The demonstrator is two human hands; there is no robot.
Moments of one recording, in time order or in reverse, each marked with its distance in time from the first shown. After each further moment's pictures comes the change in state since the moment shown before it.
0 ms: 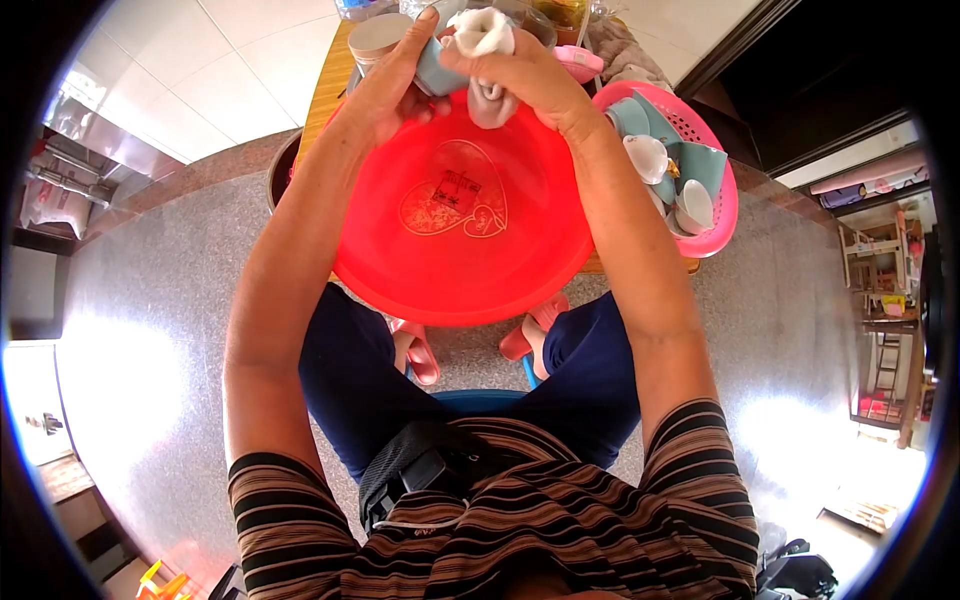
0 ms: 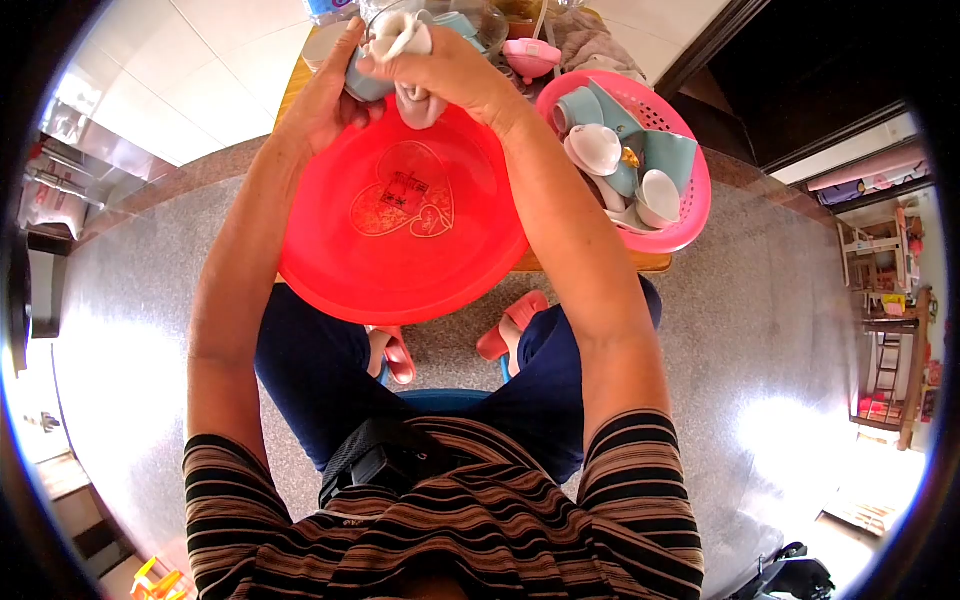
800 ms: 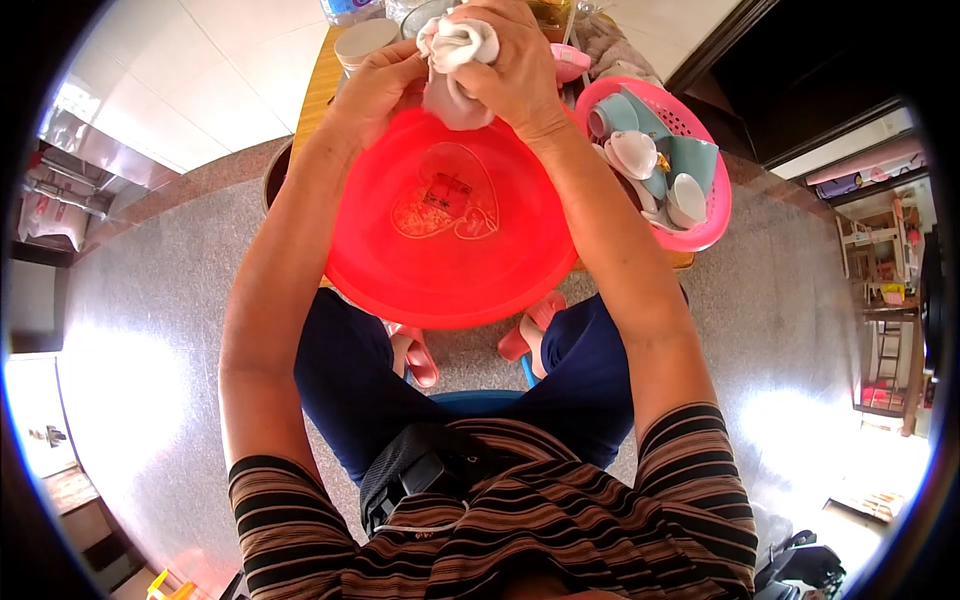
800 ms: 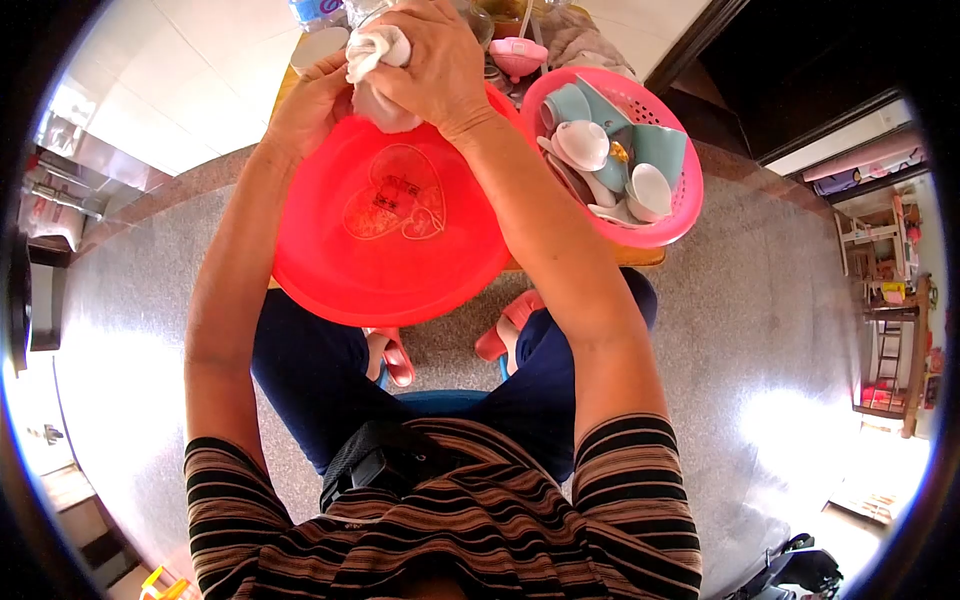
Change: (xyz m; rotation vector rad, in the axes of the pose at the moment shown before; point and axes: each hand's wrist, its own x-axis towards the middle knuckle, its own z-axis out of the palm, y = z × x) left_hand 0.015 -0.014 -0.018 -0.152 -0.170 0.114; right_hand 0.009 0.003 -0.004 -0.684 0.326 -1.010
